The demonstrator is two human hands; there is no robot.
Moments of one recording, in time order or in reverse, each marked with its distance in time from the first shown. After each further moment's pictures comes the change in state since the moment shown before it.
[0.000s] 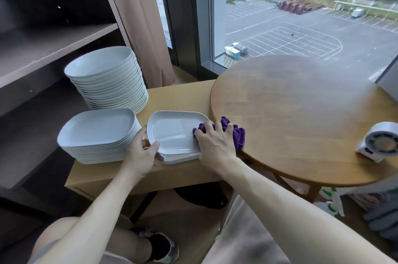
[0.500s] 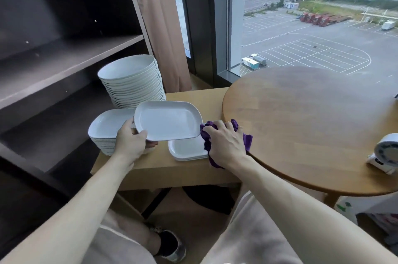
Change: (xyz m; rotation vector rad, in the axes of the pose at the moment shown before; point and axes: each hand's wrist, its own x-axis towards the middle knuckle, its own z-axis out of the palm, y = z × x) left_hand -0.002 0.024 -0.049 -0.085 0.276 -0.086; right_hand -0.005 0.008 -0.017 0.237 0.093 -0.018
